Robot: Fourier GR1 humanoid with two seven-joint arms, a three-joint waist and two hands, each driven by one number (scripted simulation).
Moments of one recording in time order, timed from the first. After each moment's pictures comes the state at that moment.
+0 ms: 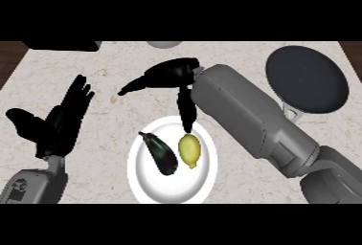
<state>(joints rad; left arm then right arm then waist) -0.18 0.31 -0.10 -1.54 0.26 0.20 0.17 -1.27 -0.10 0.69 -0.64 0.28 0.59 -0.42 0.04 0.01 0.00</state>
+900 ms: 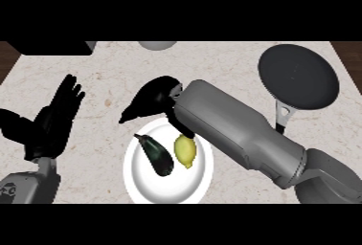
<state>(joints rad) -0.16 0.30 -0.04 -1.58 0.25 0.19 0.20 -1.27 -0.07 0.85 -0.76 0.57 0.64 -0.39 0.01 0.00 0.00</state>
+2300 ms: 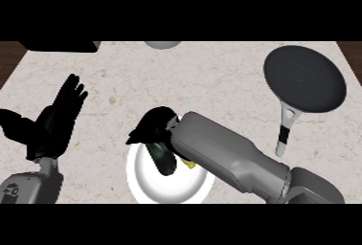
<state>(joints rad) -0.16 0.25 0.00 -1.60 0.20 0.14 0.23 -1.11 0.00 0.96 -0.81 0.61 0.60 -0.21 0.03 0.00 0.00</state>
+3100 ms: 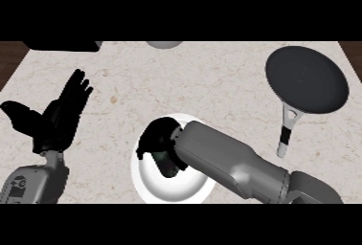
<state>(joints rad) -0.21 0.23 0.00 -1.57 0.17 0.13 0.24 -1.08 0.00 1.08 -0.77 0.50 0.51 -0.22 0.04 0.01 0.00</state>
